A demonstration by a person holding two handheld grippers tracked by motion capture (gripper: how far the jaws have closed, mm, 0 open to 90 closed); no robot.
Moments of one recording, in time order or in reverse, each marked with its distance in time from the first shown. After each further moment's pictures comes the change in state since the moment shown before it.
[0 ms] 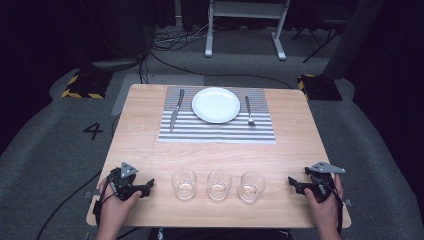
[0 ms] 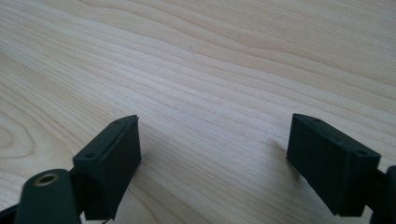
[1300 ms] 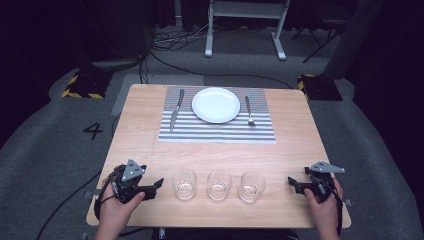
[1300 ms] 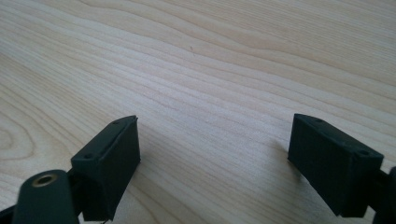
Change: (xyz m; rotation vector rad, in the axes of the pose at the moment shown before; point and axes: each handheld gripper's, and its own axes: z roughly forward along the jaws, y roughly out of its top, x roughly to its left) left arm -0.039 0.035 -0.053 -0.109 -0.134 0.129; right arm 0.000 0.000 0.001 0.003 0.001 -0.004
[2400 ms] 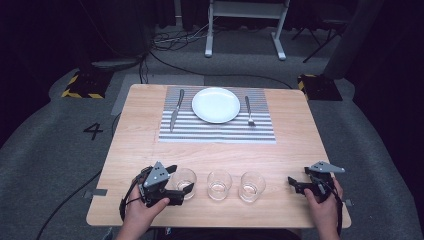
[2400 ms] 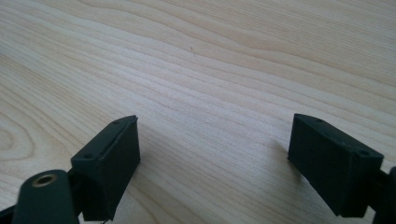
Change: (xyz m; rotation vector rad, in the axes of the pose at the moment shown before) left arm -0.053 0.020 0.030 -0.173 -0.224 0.043; right arm 0.000 0.000 0.000 0.002 0.003 0.003
